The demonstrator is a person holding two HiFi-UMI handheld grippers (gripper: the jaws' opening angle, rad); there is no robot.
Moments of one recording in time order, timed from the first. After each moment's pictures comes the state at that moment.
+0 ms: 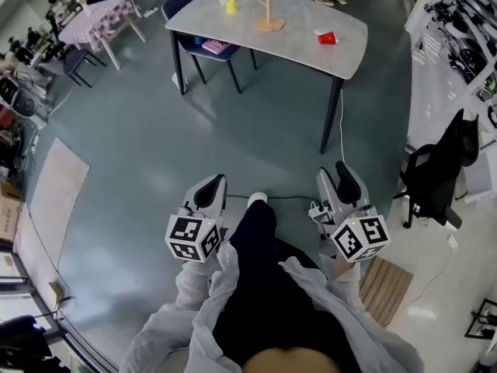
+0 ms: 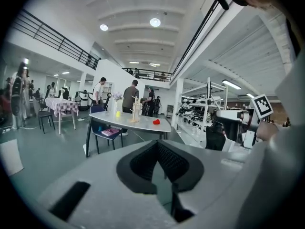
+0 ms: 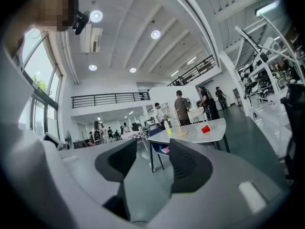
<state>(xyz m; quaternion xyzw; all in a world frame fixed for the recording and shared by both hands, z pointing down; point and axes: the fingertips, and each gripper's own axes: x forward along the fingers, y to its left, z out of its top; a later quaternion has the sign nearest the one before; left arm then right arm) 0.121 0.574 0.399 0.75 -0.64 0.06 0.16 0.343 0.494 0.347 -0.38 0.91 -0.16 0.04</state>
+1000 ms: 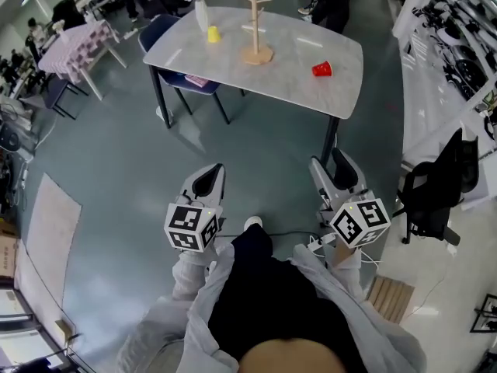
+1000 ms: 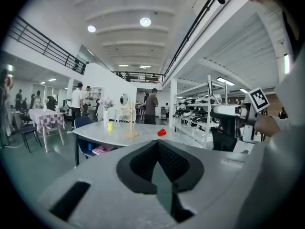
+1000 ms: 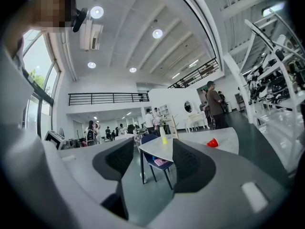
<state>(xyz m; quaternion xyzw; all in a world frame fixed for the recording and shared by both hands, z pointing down) 0.049 0.334 0.375 0.79 -0.60 0.08 0.11 0.265 0.273 0.323 -0.38 0.91 -0.13 0.04</state>
